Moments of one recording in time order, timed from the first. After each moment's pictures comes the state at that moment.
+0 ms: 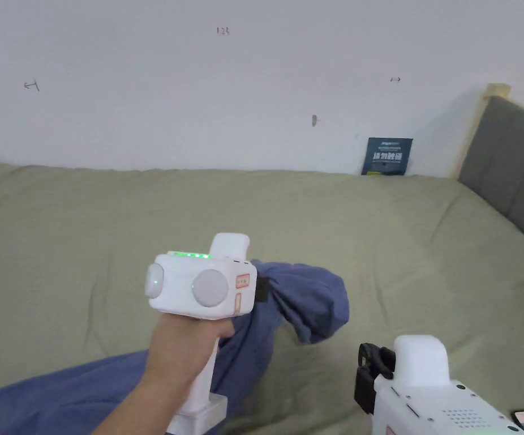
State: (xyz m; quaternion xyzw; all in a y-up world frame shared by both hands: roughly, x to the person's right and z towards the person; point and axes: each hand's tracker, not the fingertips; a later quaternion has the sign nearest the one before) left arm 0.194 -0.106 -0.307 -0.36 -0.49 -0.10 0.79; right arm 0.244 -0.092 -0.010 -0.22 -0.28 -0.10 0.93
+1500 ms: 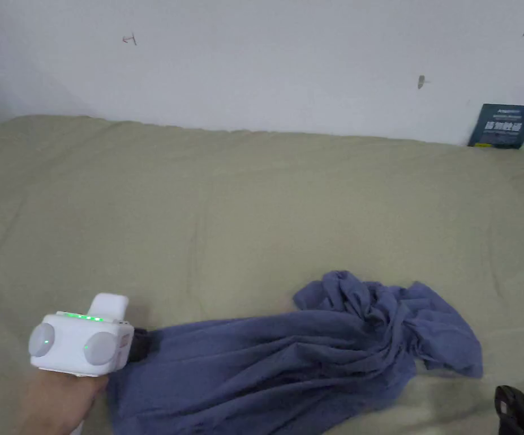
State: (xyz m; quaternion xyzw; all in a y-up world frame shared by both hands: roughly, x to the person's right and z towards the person) left arm -0.090 -0.244 -0.473 -0.44 -0.22 -0.19 0.85; right arm 0.242 -0.138 -0.023 -0.29 -0.29 -0.07 0.91
